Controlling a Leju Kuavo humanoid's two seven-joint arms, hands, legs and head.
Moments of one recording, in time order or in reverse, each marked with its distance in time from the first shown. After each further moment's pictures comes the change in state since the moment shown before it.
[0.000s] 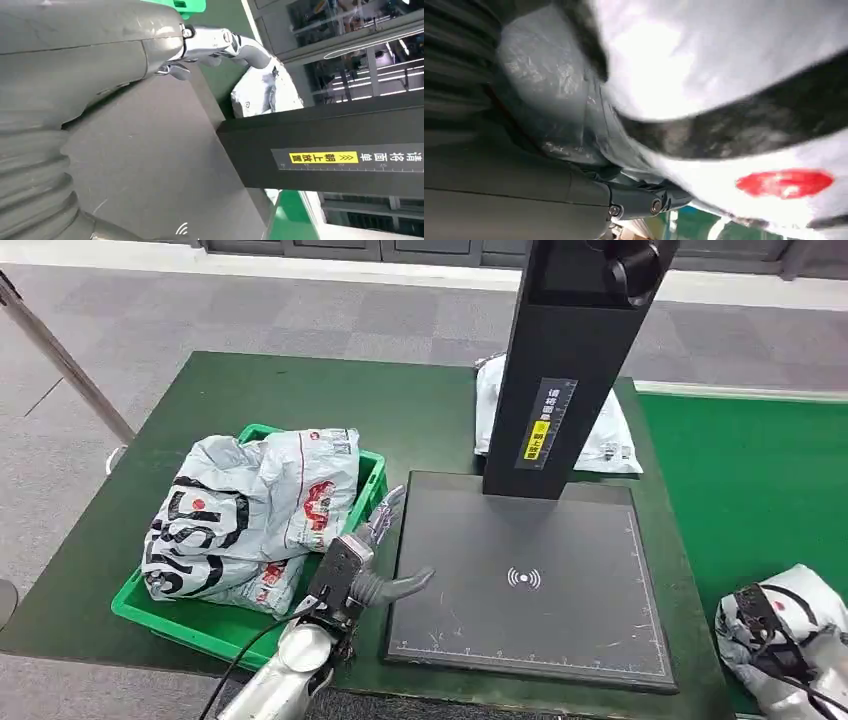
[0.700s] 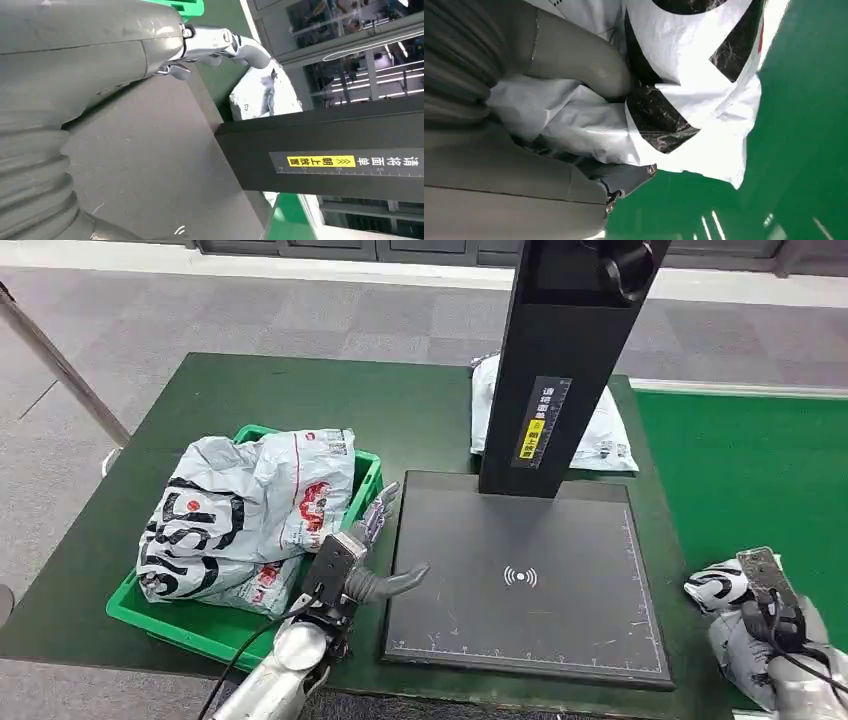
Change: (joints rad) left arm -0.001 0.014 0.002 -0.016 0.016 0.029 0.004; right arm -0.026 0.013 0.029 -0.154 -0.449 0.120 -0.291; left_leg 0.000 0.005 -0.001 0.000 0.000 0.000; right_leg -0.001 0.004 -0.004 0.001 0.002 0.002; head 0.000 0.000
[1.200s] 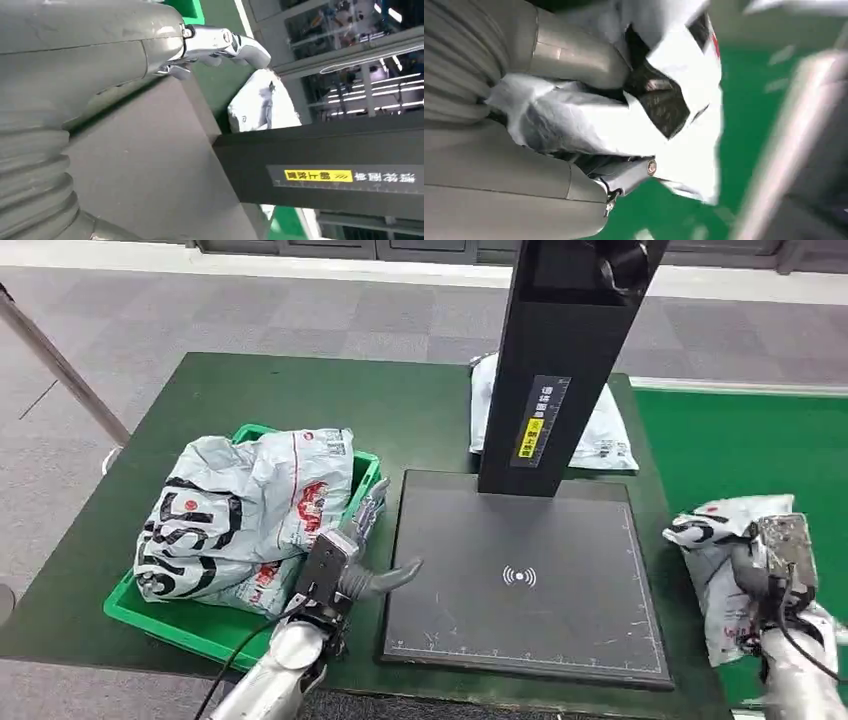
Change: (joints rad) left arm 0.000 0.010 0.008 -0.004 0.013 0.037 -0.029; right arm 0.030 0.038 0.108 -0.318 -0.396 -0.072 -0.183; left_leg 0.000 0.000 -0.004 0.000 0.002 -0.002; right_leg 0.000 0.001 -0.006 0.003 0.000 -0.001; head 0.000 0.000
